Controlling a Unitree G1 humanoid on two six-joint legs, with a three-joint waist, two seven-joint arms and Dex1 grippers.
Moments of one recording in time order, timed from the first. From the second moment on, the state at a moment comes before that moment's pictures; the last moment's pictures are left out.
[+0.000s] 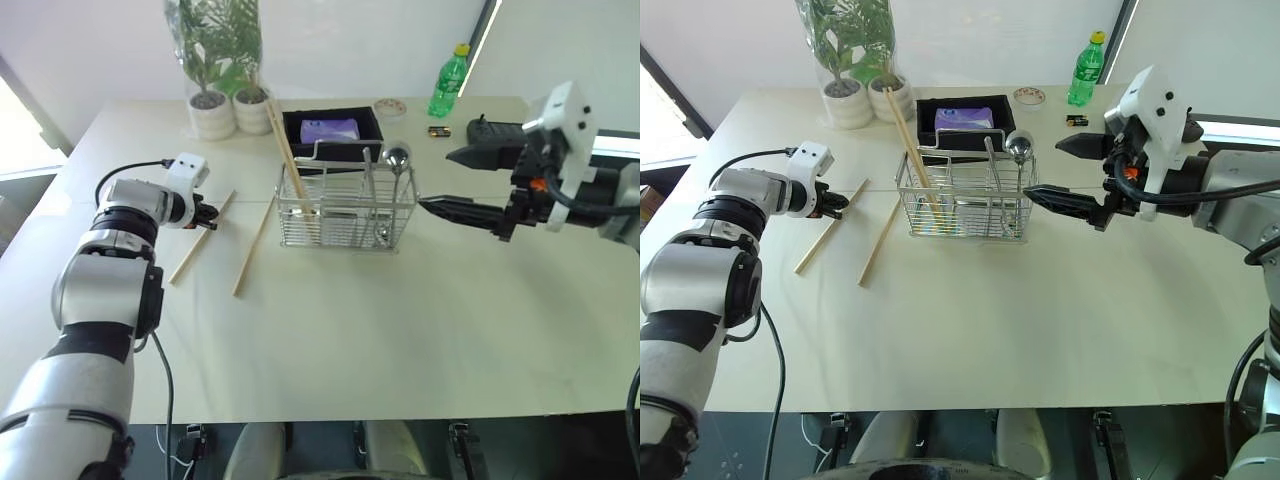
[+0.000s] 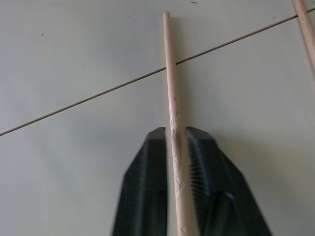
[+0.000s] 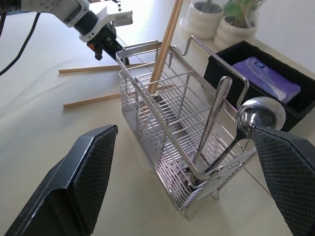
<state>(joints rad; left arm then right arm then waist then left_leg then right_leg) -1.26 0.54 -0.07 1.33 0.08 0.52 -0.73 -0.64 -1.02 -0.24 -0.45 0.85 1.06 0.74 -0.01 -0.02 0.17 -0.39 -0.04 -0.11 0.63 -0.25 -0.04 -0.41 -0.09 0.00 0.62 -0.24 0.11</state>
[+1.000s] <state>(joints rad) -1.24 0.50 -0.03 1.34 0.12 0.51 -0.65 -0.67 -1.01 -0.24 -0.43 0.86 1.08 0.72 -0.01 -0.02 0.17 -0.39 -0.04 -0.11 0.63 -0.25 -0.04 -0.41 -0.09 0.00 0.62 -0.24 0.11</state>
